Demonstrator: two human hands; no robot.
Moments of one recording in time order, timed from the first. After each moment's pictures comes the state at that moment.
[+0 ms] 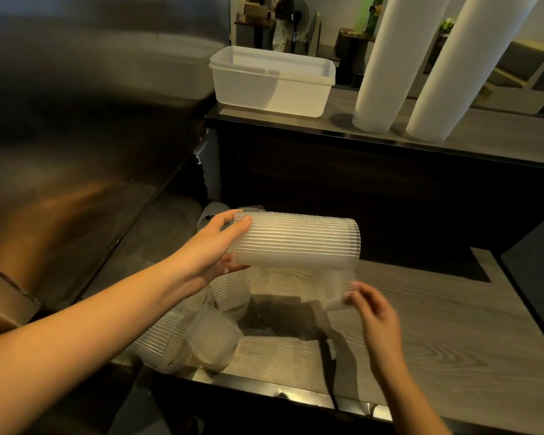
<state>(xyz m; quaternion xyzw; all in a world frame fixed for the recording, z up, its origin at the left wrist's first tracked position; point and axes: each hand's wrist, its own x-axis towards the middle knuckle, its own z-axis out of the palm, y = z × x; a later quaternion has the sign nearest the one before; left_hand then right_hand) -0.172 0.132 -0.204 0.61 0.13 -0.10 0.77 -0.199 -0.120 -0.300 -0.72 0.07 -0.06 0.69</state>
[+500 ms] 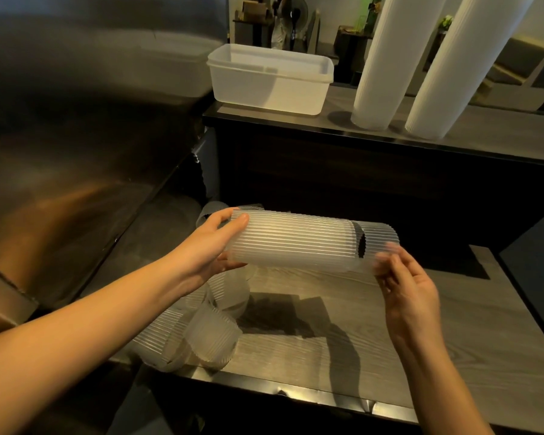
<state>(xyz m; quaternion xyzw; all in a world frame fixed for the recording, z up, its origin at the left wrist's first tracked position) -0.173 0.132 -0.203 0.61 0.13 -0.10 0.77 -0.190 -0.129 -0.237 -0.57 0.06 -0.11 0.81</state>
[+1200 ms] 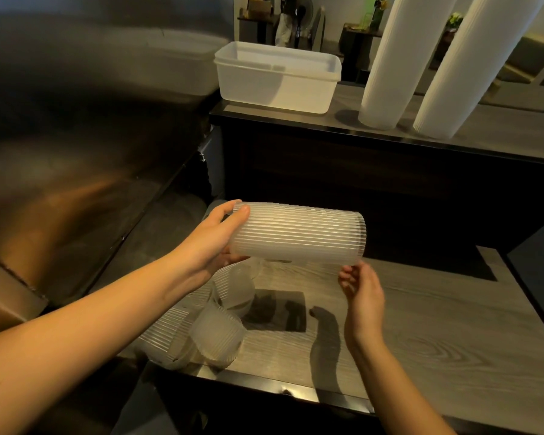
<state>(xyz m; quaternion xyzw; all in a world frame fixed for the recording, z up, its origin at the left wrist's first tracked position) -0.173 0.135 -0.199 0.61 0.12 -0.07 0.78 -0.179 -0.082 -0.286 -0.61 0.12 -0.08 0.78</state>
